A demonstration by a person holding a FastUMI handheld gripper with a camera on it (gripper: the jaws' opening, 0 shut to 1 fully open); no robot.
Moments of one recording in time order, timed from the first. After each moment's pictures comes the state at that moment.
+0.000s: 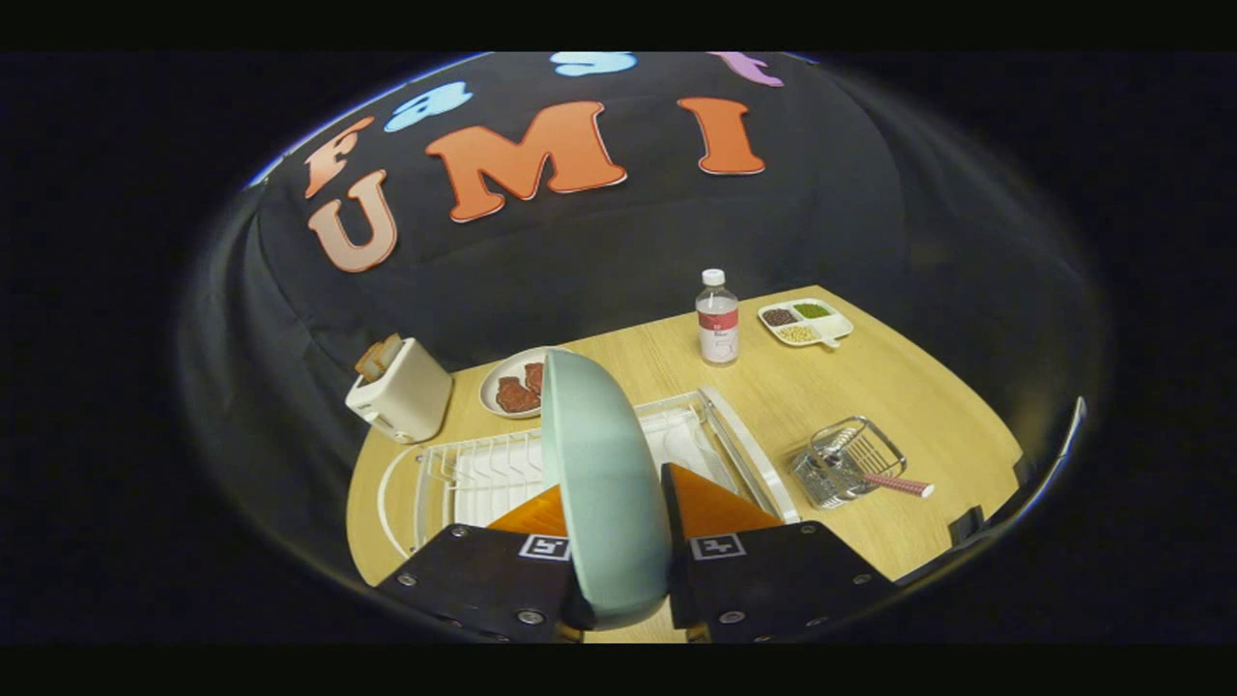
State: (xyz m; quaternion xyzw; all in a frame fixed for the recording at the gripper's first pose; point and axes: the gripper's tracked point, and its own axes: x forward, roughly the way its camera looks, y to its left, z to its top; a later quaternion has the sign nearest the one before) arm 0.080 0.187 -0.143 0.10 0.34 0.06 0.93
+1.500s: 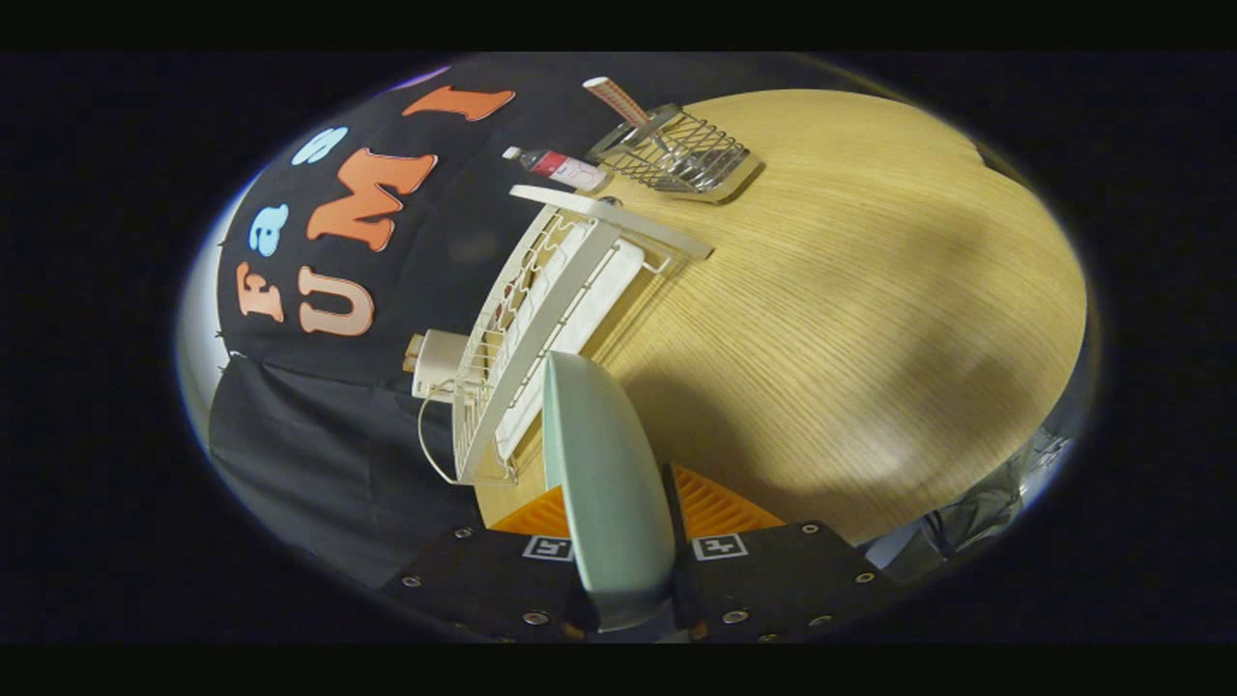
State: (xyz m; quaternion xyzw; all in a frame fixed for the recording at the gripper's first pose) arm -0.083 0.174 -0.329 0.40 0.45 0.11 0.79
